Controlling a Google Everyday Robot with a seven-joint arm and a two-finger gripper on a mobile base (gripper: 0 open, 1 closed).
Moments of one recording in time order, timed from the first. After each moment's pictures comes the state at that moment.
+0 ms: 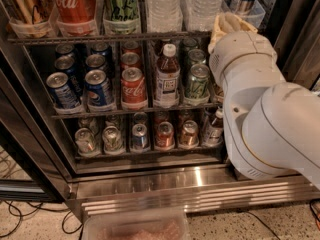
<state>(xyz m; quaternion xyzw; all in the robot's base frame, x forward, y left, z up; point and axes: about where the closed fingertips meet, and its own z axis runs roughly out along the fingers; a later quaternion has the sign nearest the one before) 0.557 -0.144 1.052 0.00 0.66 0.00 0.75</state>
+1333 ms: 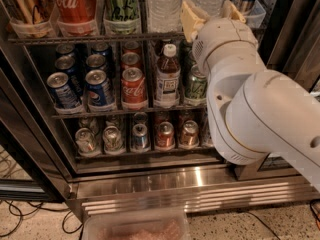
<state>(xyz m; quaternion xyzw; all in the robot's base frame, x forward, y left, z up) 0.573 -0.107 1.072 0.00 0.64 0.06 0.77</state>
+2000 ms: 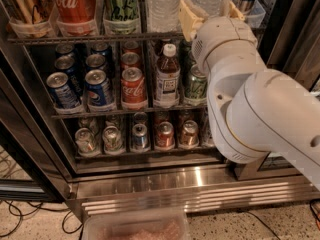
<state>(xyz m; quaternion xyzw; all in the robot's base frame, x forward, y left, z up) 0.573 -0.105 1.075 -0.01 0.63 0.06 0.77</state>
